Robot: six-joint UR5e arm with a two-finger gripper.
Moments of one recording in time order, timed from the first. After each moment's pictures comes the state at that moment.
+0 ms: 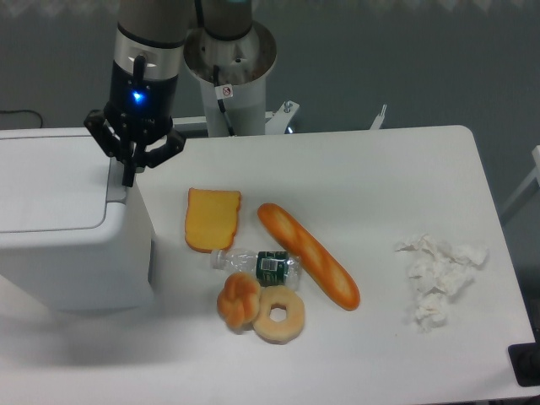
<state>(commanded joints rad) 2.21 -1.56 -1.64 -1.18 1.20 0.27</state>
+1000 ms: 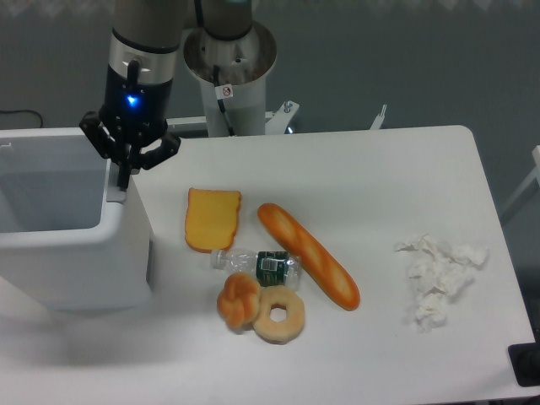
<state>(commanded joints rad) 2.21 -1.57 -1.64 -1.18 1.21 0.27</state>
